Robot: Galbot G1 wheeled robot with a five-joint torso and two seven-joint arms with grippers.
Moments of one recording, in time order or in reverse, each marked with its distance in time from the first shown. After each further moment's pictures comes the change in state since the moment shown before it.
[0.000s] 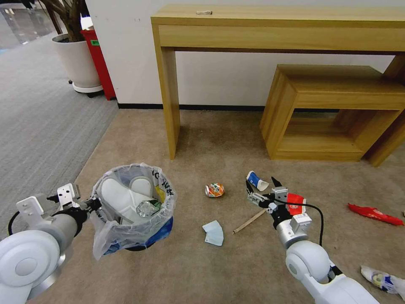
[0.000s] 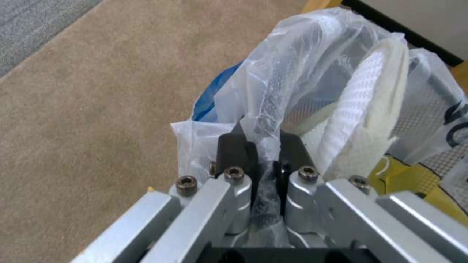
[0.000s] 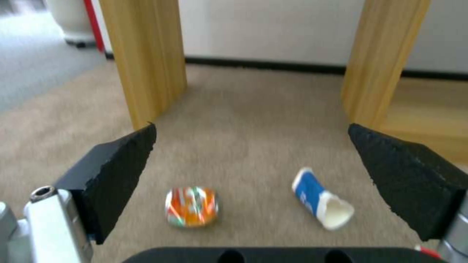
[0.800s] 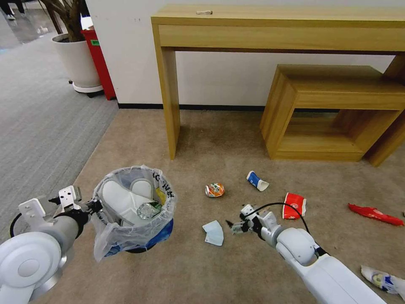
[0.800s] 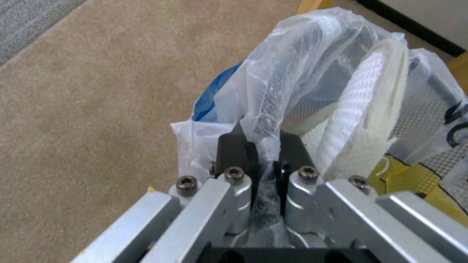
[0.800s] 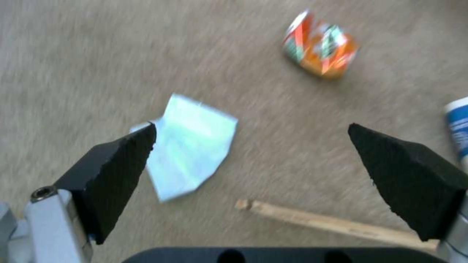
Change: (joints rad) left arm 0.010 0.000 0.020 0.005 0.016 0.000 0.012; right arm 0.212 -0.011 -0.190 -0.261 -0.340 -0.354 -0.567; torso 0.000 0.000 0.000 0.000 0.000
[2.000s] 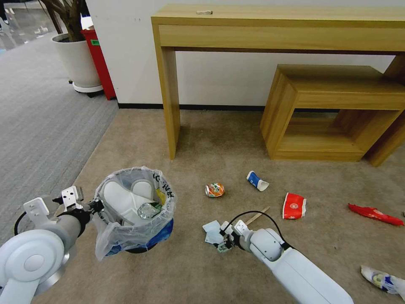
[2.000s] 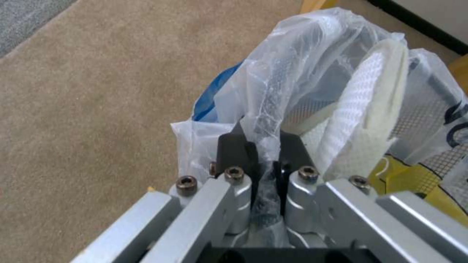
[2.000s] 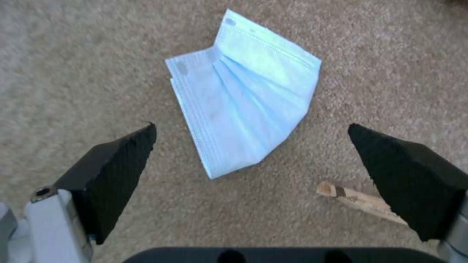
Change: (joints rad) left arm -0.024 0.000 0.014 0.047 0.010 0.000 0.018; right arm 0.146 0.147 -0.166 -0.238 -0.125 -0.133 -0.048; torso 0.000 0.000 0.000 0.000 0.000
